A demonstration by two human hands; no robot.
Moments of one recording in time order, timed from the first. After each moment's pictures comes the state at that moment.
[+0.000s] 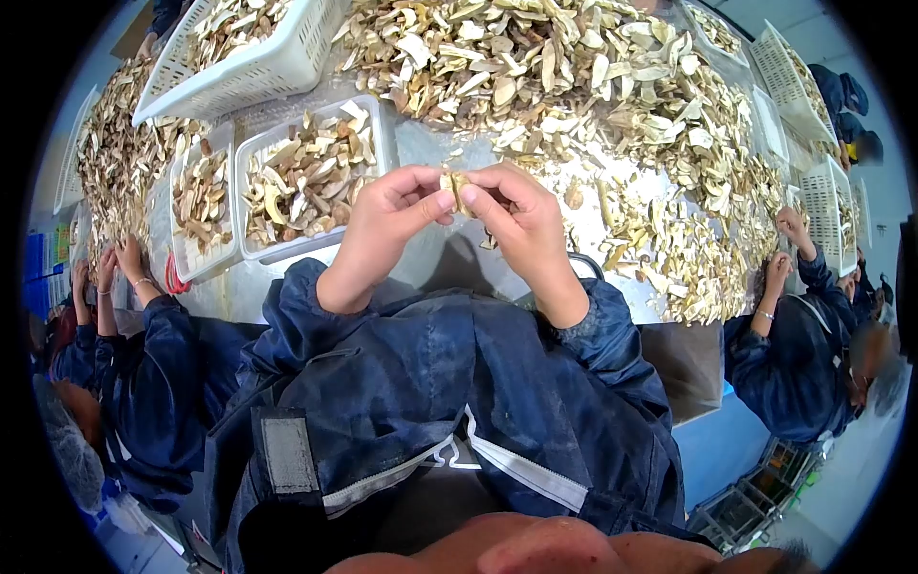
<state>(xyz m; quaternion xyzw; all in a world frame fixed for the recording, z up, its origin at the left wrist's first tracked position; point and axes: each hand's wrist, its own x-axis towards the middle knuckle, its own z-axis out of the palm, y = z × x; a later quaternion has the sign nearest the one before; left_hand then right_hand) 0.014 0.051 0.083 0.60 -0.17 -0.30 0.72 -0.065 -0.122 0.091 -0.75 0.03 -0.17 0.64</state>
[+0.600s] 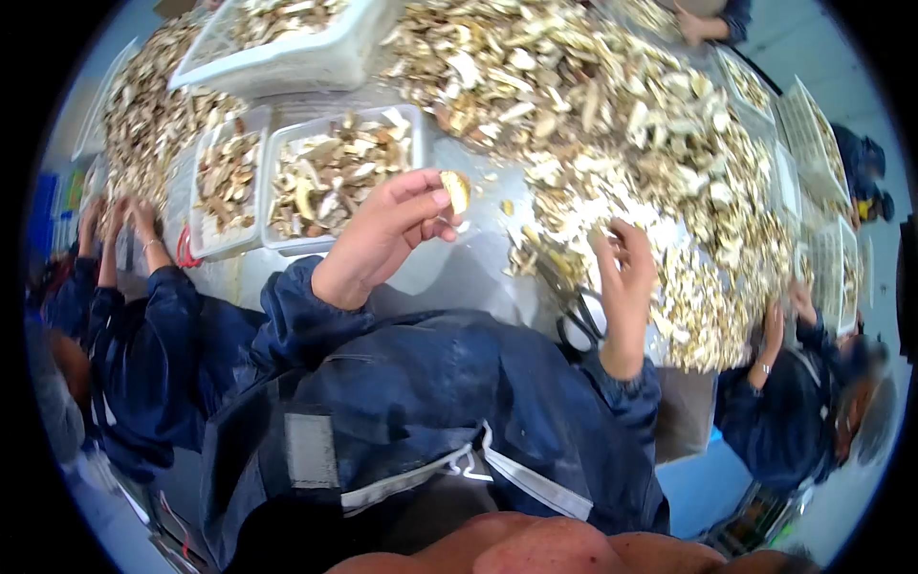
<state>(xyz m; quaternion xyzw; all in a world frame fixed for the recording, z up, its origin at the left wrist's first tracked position) 0.034 0.077 0.104 0.49 -0.08 -0.38 0.78 -0.113 -0.202 0.060 -0.85 0.19 -0.25 0.42</state>
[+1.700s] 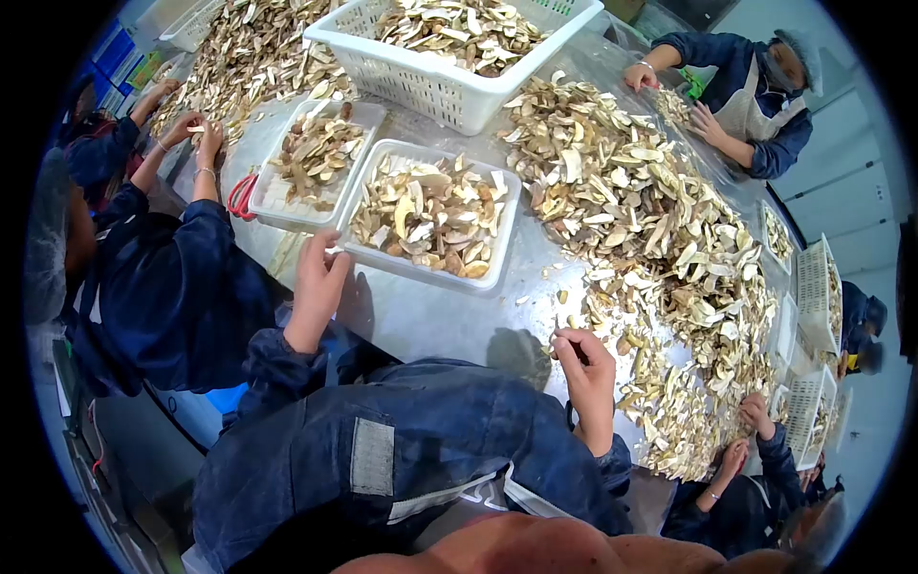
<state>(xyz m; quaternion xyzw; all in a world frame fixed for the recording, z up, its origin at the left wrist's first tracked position) 0.001 0.270 0.014 0.88 0.05 0.15 0.46 -0.099 -0.124 0.071 -0.80 0.09 -0.04 0.60</state>
